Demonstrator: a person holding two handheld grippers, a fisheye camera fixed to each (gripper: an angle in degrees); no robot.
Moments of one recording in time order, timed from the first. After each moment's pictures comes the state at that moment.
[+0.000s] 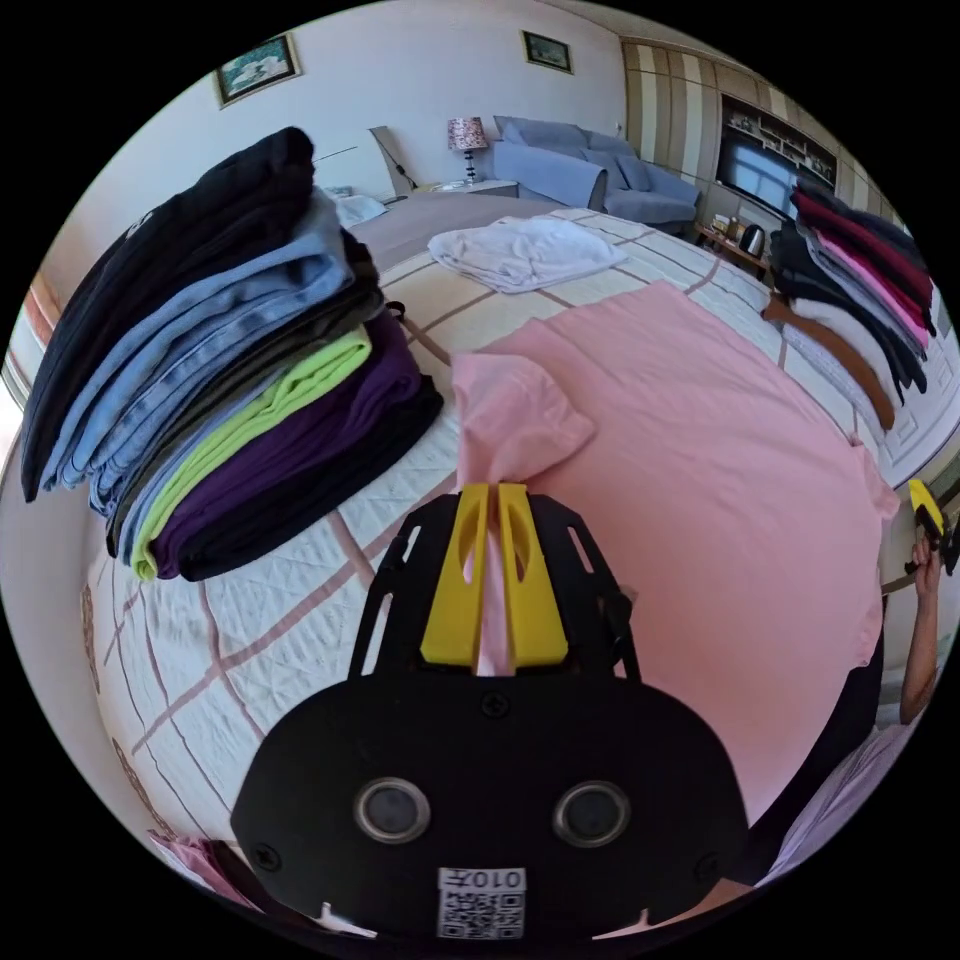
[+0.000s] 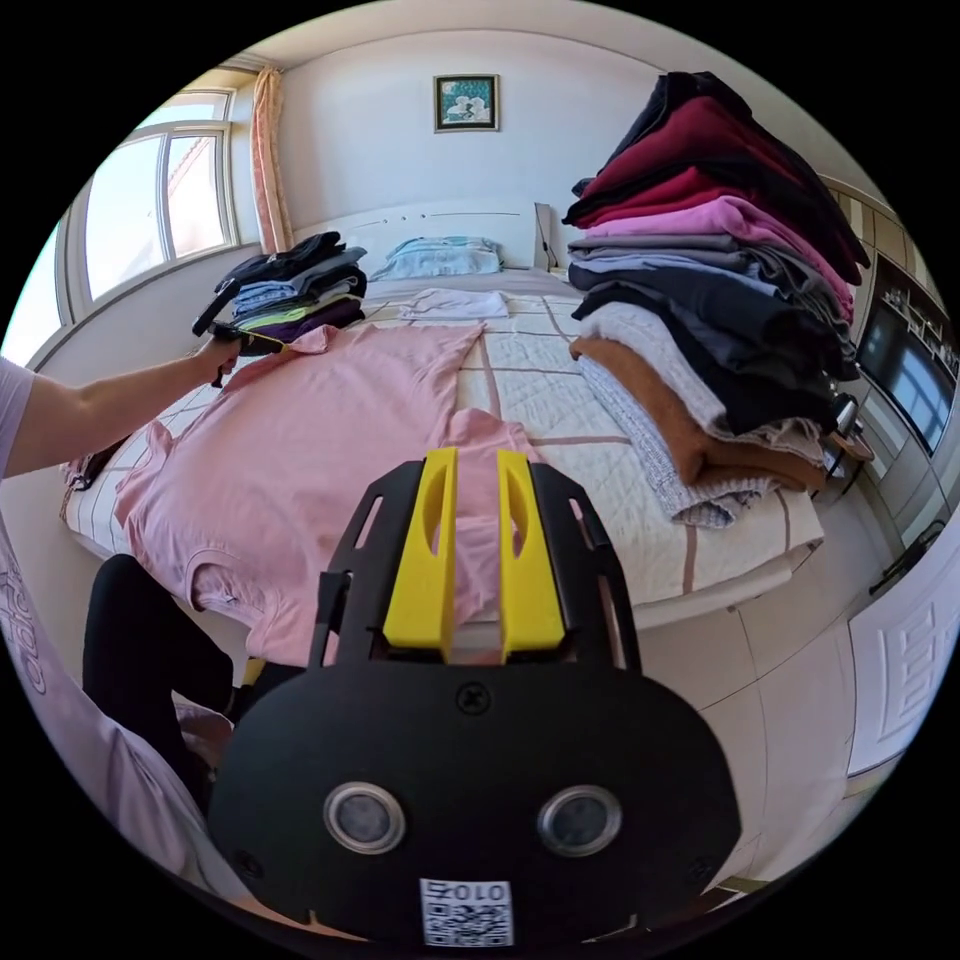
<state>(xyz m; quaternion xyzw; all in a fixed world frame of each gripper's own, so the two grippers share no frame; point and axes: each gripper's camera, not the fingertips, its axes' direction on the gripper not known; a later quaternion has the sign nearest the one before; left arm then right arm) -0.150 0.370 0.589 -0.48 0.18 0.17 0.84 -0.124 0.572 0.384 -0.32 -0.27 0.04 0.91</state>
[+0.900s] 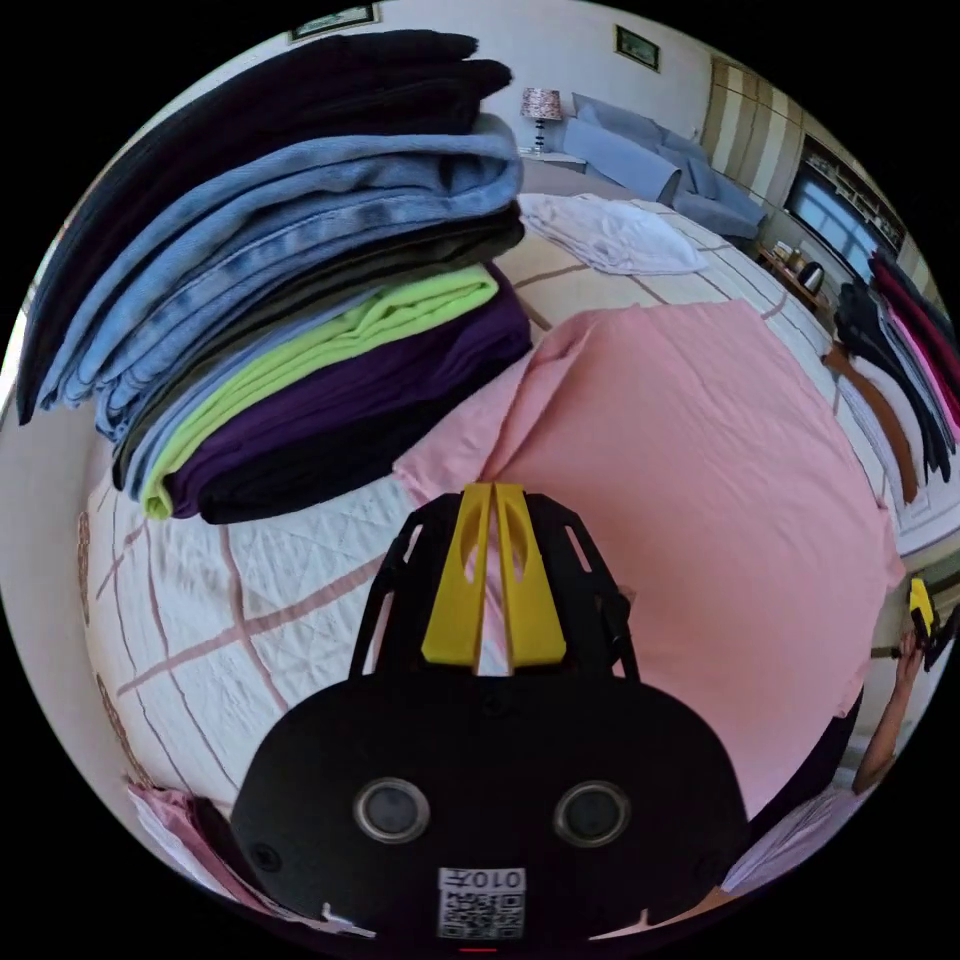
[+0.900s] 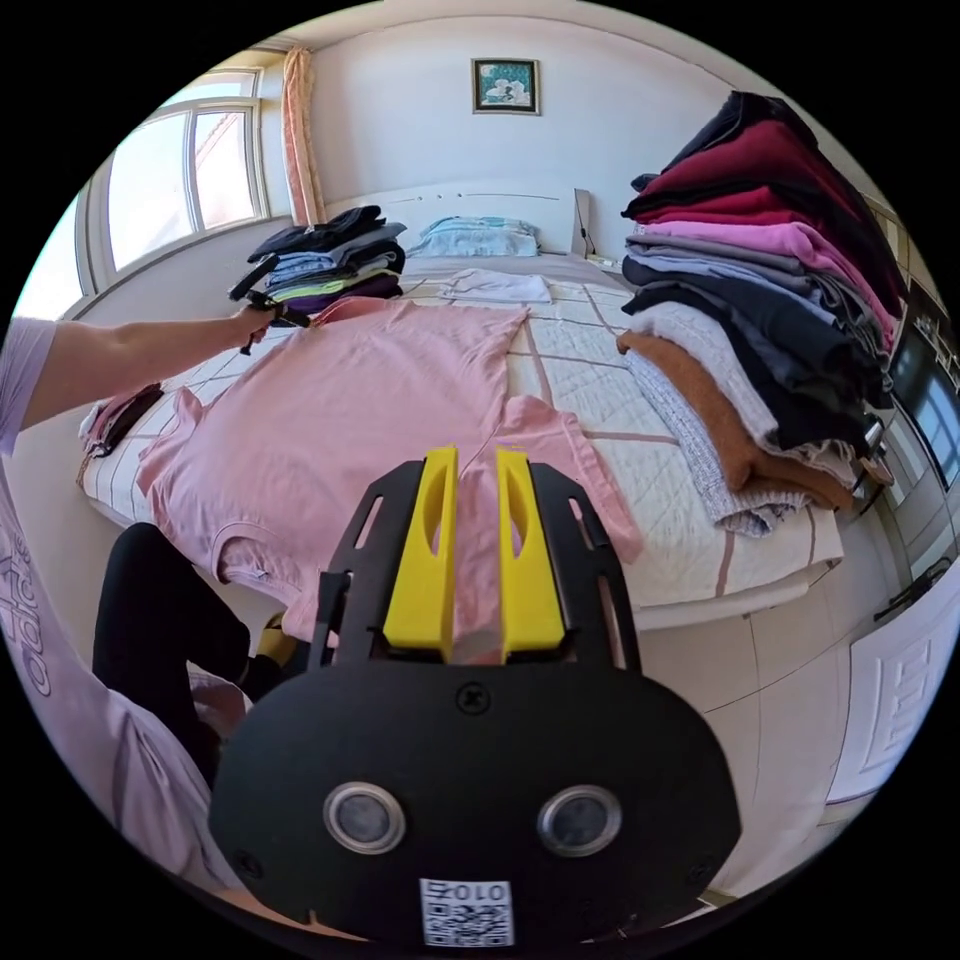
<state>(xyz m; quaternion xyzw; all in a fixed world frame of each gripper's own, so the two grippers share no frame) -0.192 0.388 0.600 -0.54 0.09 0.12 0.83 -0.171 0.565 0.379 -0.34 -0.30 0.00 0.89</state>
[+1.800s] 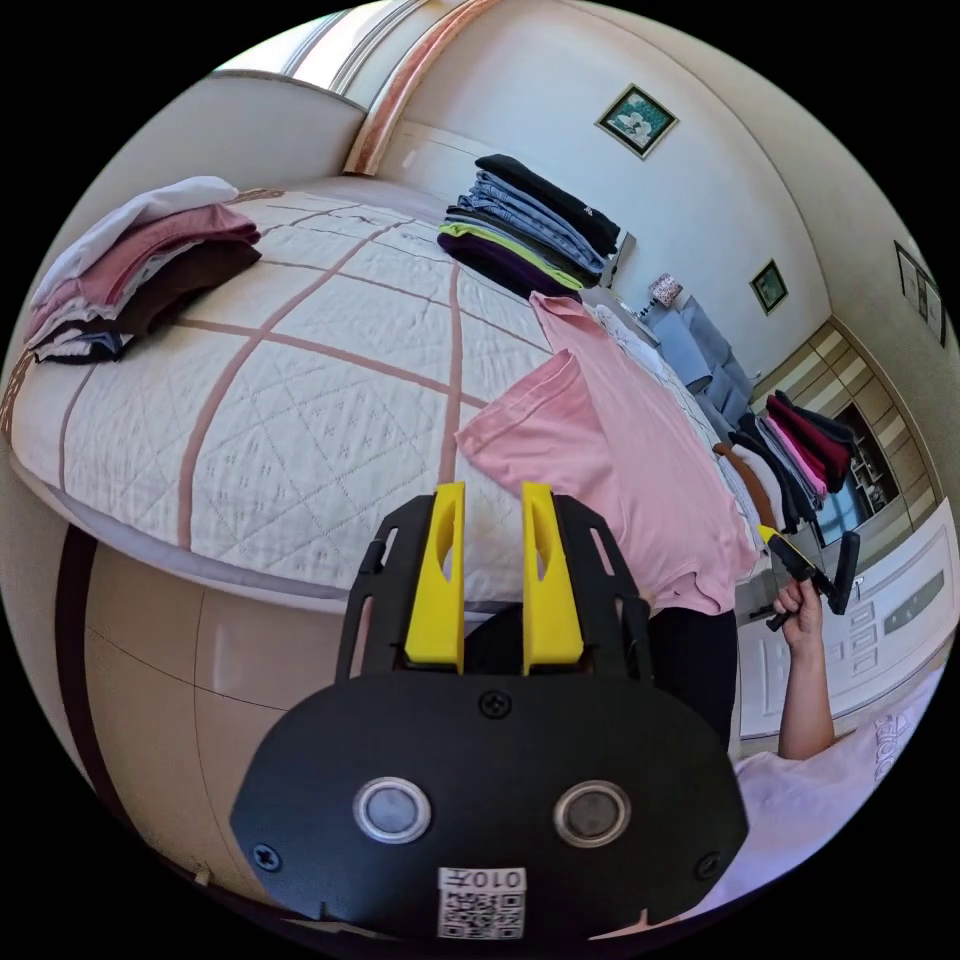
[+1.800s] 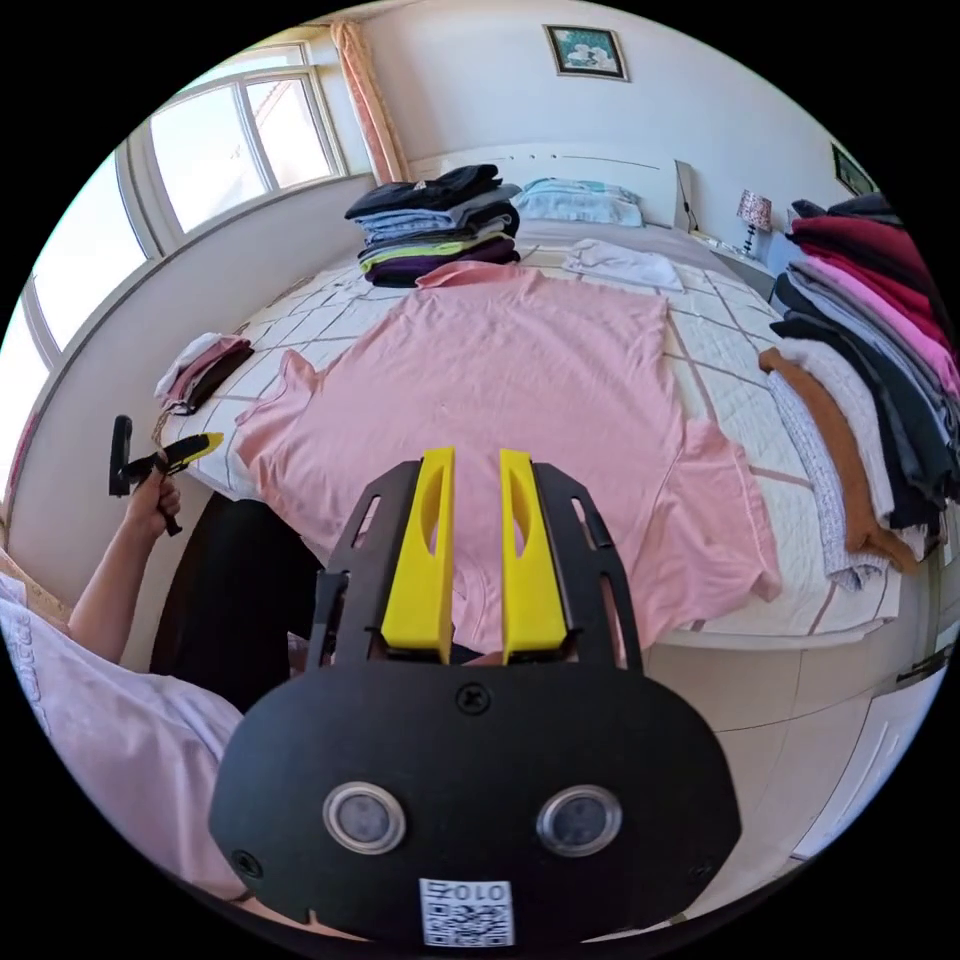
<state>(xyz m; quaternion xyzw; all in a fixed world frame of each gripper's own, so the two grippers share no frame) -0.335 0.443 0.078 -0.43 0.04 -0.22 0.88 -0.272 0.515 0.356 -0.37 -0.42 -0.03 0.83</state>
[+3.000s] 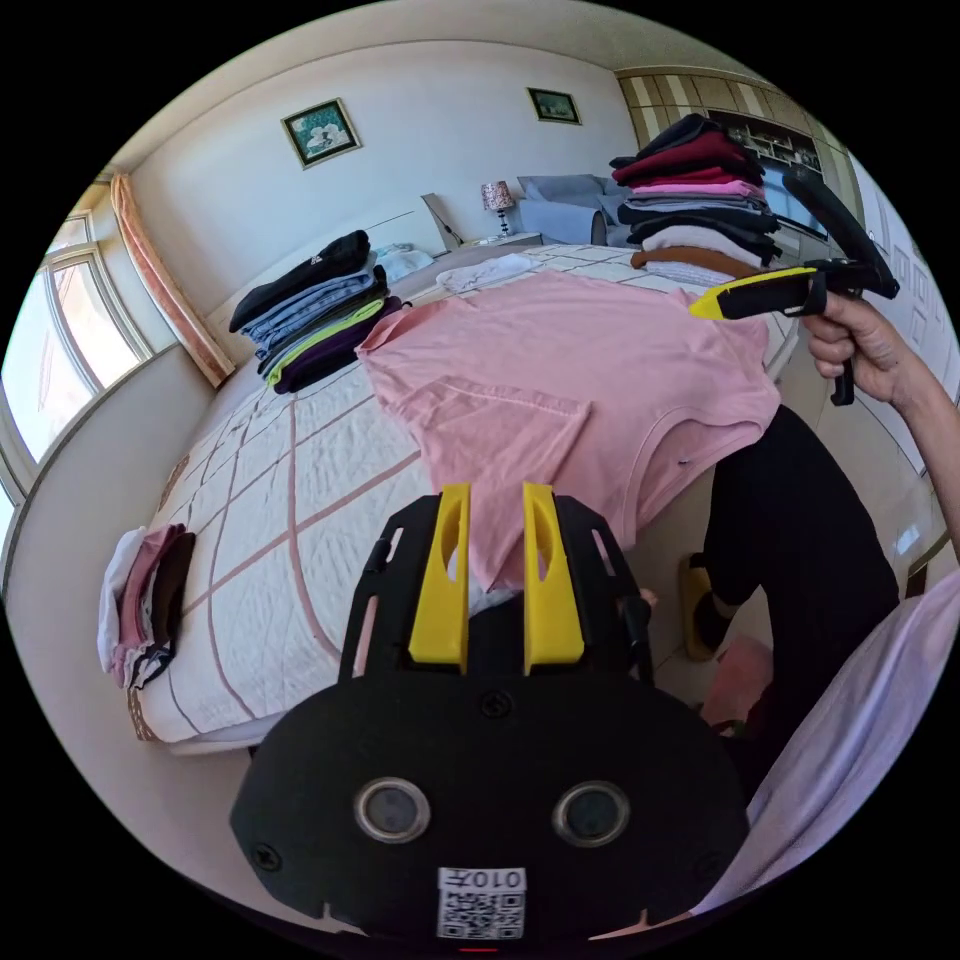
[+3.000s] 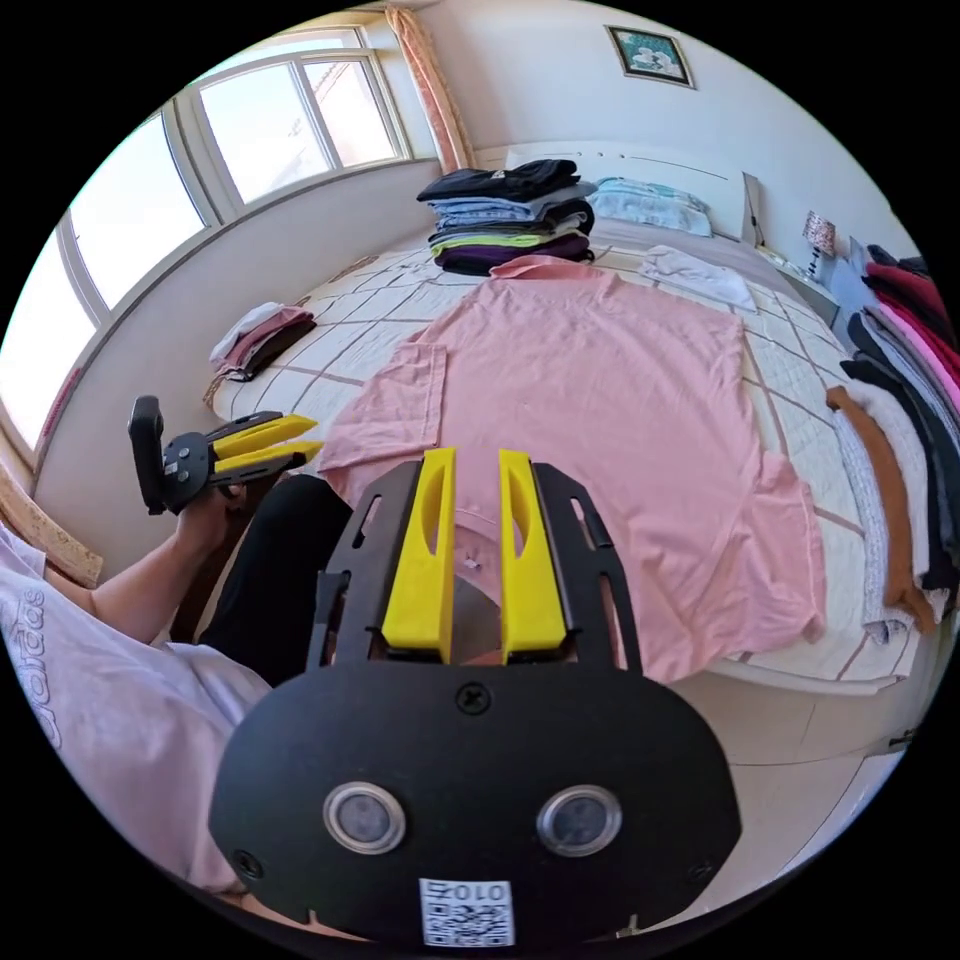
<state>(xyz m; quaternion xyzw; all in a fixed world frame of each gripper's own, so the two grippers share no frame) -0.091 0.450 0.033 -0.41 0.07 0.20 0.89 -0.269 0.508 0.363 -0.36 -0.50 -0.06 0.79</state>
